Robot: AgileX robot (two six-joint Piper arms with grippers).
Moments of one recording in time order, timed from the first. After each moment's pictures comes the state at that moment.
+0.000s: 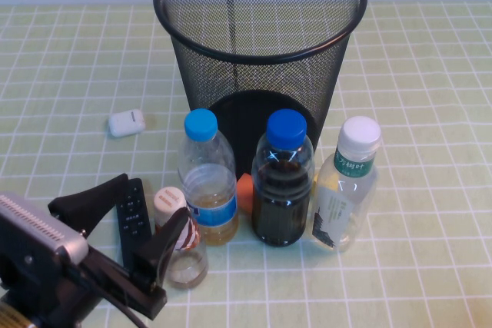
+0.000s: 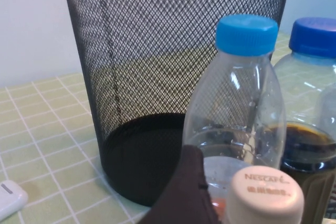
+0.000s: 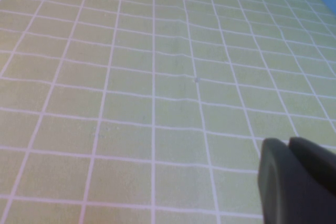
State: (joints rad) right arm -0.06 -0.04 0.03 -0.02 0.33 -0.16; left arm -0.81 1.01 -0.16 -0.29 -0.73 0.17
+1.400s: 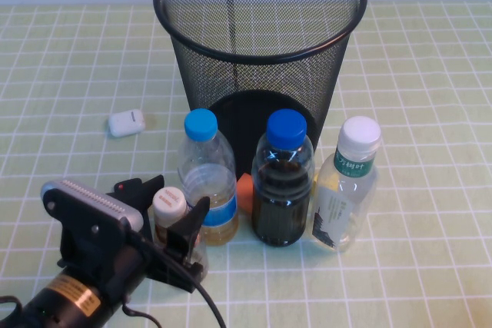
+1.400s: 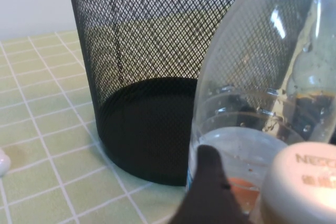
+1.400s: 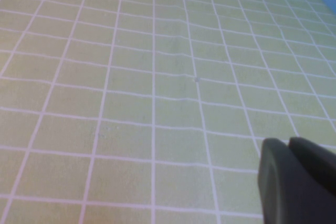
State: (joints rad) right arm -0.06 -0.04 0.03 -0.02 0.33 -0.16; left arm -0.81 1.34 -0.23 -0.30 -0.90 0.08
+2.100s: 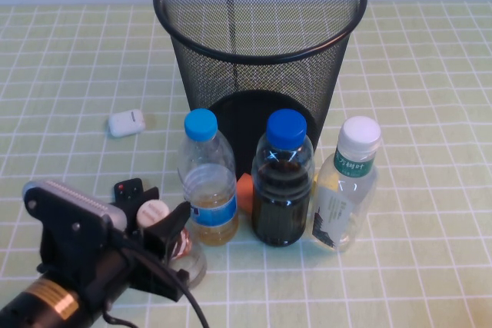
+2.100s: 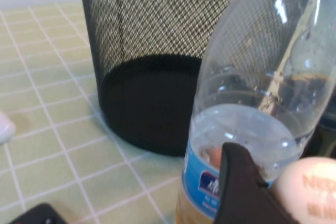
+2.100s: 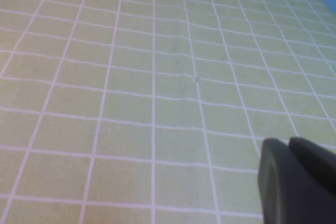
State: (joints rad) right arm -0.06 -0.04 0.03 -0.02 0.33 -0.16; left arm -0.81 1.18 -0.24 -0.38 -0.67 0.13
